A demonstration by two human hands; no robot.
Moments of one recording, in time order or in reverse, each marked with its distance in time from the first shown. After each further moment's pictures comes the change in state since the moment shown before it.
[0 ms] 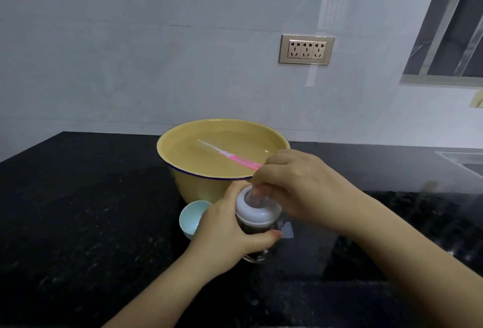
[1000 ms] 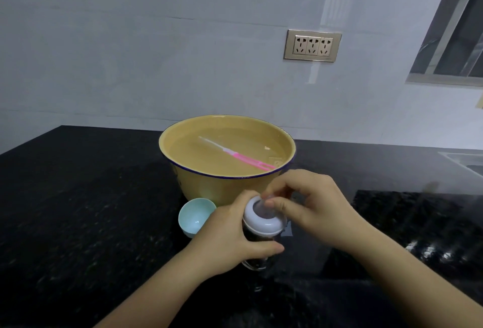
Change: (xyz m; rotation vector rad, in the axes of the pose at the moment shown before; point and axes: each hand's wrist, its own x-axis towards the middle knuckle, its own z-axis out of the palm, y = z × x) left_hand 0.009 -0.021 -0.002 0.045 -0.189 -0.008; right_hand -0.025 0.003 0.026 0.534 0.093 0.368
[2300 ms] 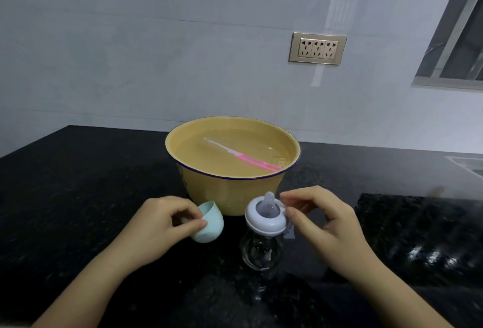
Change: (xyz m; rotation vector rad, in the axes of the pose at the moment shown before) left_hand -0.034 -0.032 -0.079 0.243 0.151 -0.119; right_hand -0.032 0.019 0.019 0.081 0.278 0.021
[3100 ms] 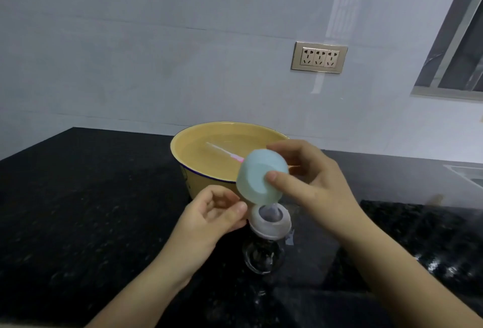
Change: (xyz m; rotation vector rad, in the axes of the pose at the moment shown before) left_hand -0.005 0.056 0.037 -1.035 0.068 -0.139; right_hand 0.053 -0.052 0.003 0.222 -0.089 0.142
